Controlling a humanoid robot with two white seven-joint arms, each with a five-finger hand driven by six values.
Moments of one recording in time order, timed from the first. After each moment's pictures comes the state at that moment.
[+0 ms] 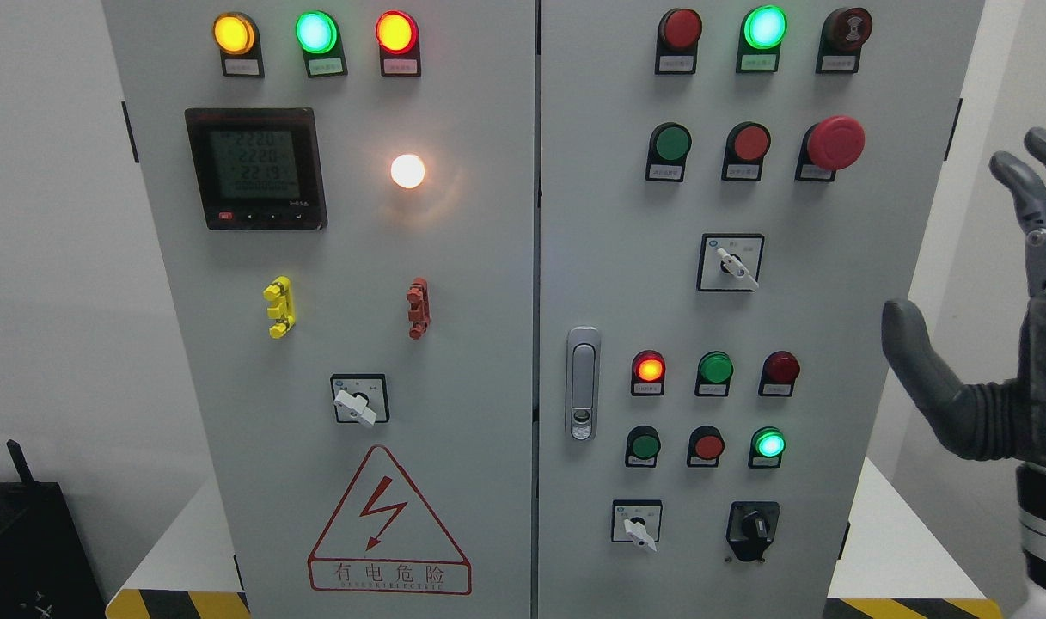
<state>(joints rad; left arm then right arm) -0.04 -0.09 0.00 0.04 -0.10 -0.09 0.00 -0.53 -0.14 -0.22 -2.01 0.96 -0.24 -0.12</state>
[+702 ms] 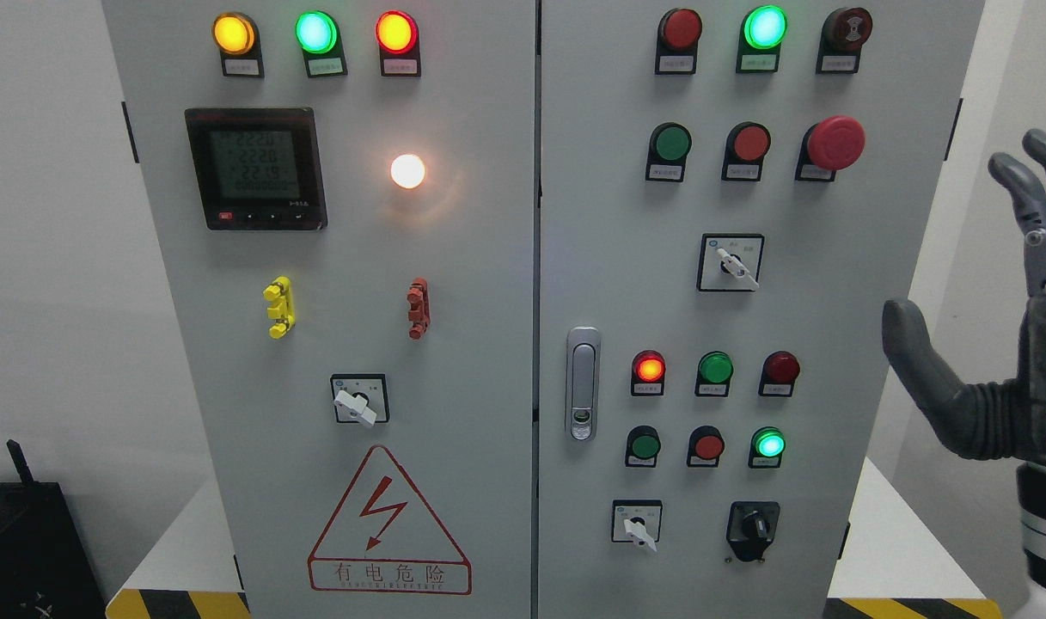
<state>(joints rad) -0.04 -0.09 0.00 0.04 -0.10 -0.09 0.00 -0.53 -0.14 -0.22 -2.01 0.96 -0.23 -0.12</state>
